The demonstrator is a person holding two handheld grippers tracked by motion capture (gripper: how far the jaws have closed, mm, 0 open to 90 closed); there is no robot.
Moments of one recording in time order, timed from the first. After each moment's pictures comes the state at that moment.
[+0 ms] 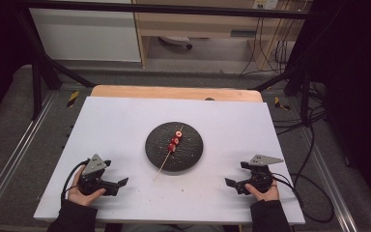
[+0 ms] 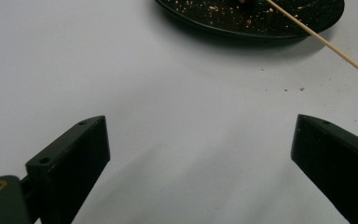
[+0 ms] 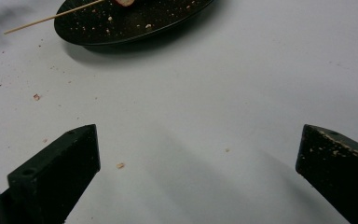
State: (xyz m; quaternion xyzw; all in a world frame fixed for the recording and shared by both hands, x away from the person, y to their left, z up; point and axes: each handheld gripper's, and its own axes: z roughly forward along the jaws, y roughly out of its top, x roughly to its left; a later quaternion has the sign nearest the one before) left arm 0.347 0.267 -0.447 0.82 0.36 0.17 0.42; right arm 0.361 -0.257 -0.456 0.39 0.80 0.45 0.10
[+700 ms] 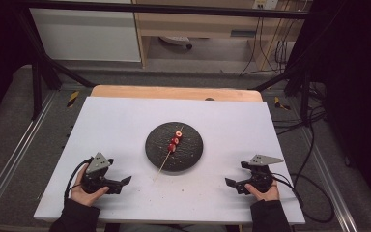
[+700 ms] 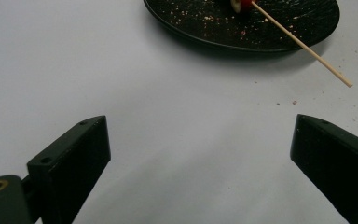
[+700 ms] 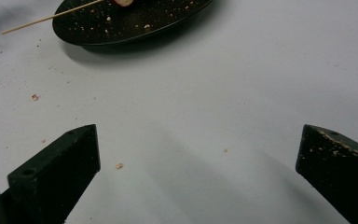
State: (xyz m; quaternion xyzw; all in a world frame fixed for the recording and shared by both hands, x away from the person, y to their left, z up) left arm 0.348 0.255 -0.439 0.82 0.37 0.17 0.41; right arm 0.361 -0.257 -0.455 0.39 0.80 0.45 0.10
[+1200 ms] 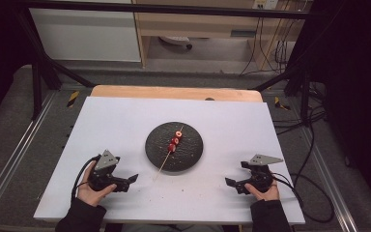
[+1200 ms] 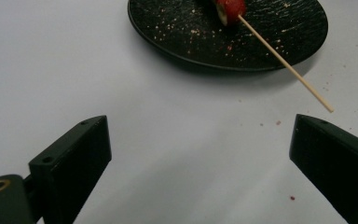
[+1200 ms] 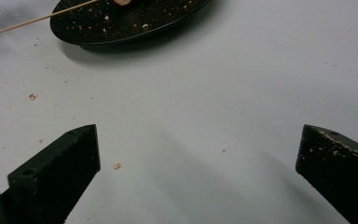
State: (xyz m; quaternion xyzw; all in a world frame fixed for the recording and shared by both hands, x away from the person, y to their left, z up) left arm 0.352 0.230 -0.427 0.82 0.37 0.17 0.41; right arm 0.362 -0.257 -0.455 0.39 0.80 0.45 0.10
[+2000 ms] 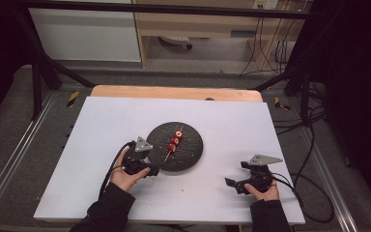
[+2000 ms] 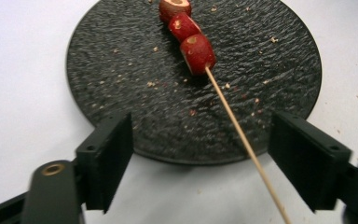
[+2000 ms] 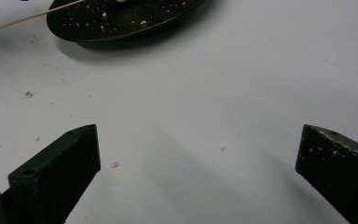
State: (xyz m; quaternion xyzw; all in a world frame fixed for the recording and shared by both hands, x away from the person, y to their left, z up) left arm 0.391 0.145 -0.414 0.84 0.38 0.16 0.36; right arm 0.362 -0.256 -0.456 0.39 0.80 0.44 0.10
